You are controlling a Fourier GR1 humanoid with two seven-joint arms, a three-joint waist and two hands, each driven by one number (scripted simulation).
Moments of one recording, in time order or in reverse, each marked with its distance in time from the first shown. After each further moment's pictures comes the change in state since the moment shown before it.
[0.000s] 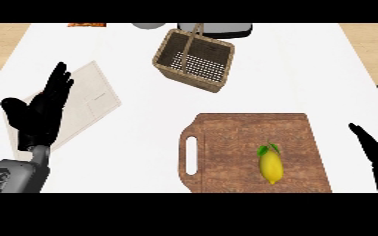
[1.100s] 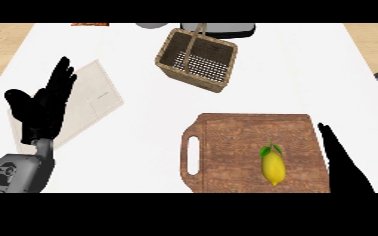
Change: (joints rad) left arm -0.034 -0.084 0.085 0.006 -0.096 -0.076 0.055; right arm 0.015 0.285 0.116 0.115 0.259 -0.069 -0.109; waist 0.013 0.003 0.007
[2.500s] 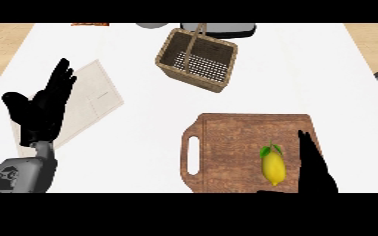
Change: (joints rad) left arm 0.020 -0.113 0.124 -0.035 -0.125 -0.113 0.033; right arm 0.059 0.150 0.022 0.260 0.185 -0.169 -0.178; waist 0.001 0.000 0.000
